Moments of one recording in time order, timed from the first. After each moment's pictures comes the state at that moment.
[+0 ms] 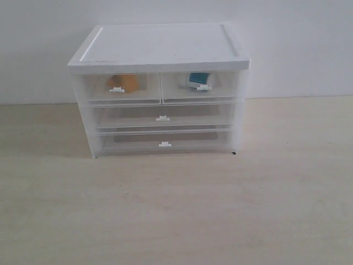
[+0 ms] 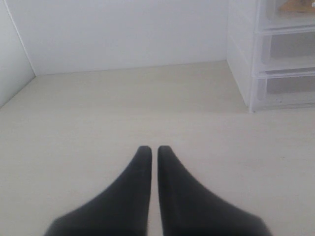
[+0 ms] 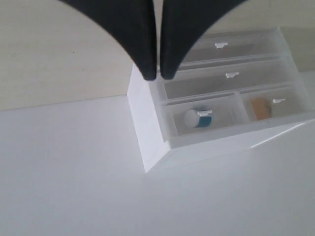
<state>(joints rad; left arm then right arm) 0.16 0.00 0.00 -0.16 0.31 0.27 0.24 0.07 0.00 -0.21 -0.07 0.45</state>
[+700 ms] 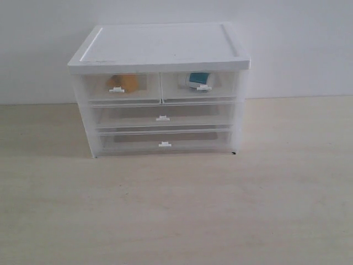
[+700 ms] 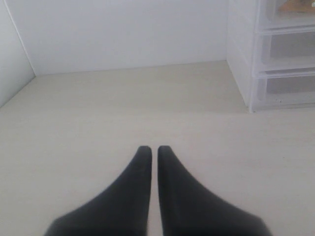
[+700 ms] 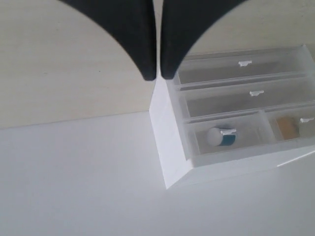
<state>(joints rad) 0.16 0.00 0.00 -0.16 0.31 0.27 0.22 0.01 0.00 -0.21 0.06 0.40</state>
